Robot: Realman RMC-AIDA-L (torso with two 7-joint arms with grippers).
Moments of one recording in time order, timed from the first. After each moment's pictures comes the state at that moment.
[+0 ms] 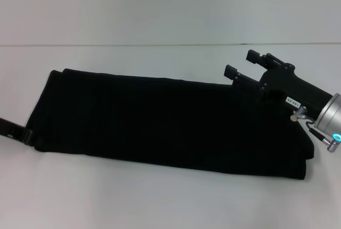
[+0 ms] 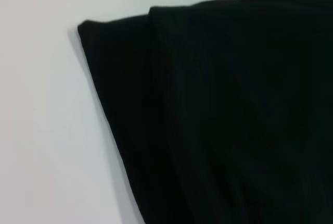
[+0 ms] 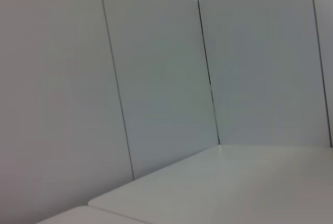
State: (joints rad) left arm -0.71 -1.89 0.70 0.62 2.69 1.28 -2.16; right arm 0.61 2.10 -0.72 -0.24 -1.43 -1.25 0.89
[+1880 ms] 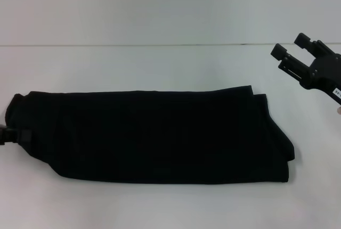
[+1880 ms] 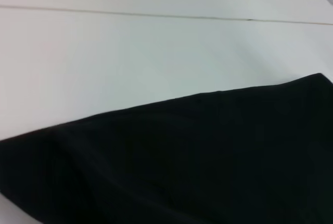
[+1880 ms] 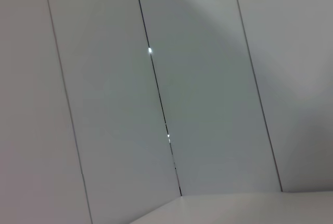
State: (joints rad) left arm -0.54 -1.93 0.40 0.92 2.51 1.70 -2.00; right arm 0.51 2.09 -0.56 -0.31 -1.43 -1.38 0.94
